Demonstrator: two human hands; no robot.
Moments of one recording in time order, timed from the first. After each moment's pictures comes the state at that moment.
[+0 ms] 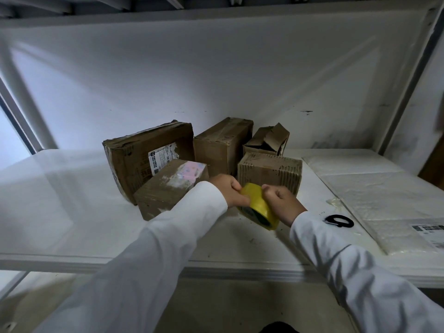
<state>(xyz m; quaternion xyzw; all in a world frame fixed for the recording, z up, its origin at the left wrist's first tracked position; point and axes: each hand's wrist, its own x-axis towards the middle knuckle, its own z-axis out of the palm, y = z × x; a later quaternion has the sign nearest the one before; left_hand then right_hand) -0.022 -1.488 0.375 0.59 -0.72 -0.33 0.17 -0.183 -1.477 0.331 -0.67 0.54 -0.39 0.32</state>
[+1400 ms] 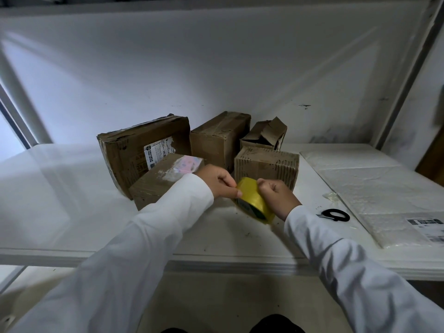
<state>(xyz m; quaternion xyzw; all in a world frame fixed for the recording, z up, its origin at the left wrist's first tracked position) -0.006 -1.488 0.380 0.55 -0.75 -0.32 0.20 -0.180 -1.474 0.333 -0.65 0.57 -0.39 0.32</state>
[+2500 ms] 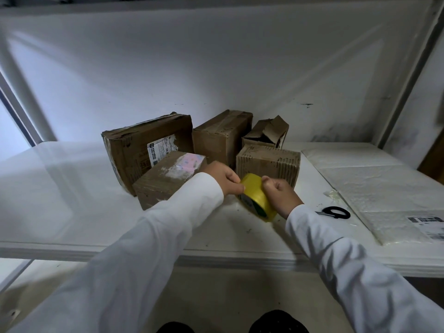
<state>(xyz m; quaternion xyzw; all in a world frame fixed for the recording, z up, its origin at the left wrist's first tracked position) -0.018 -1.483 0.378 0.58 -0.73 -0.27 0.22 -0.180 -1.471 0.330 -0.63 0.58 -0.41 0.31</state>
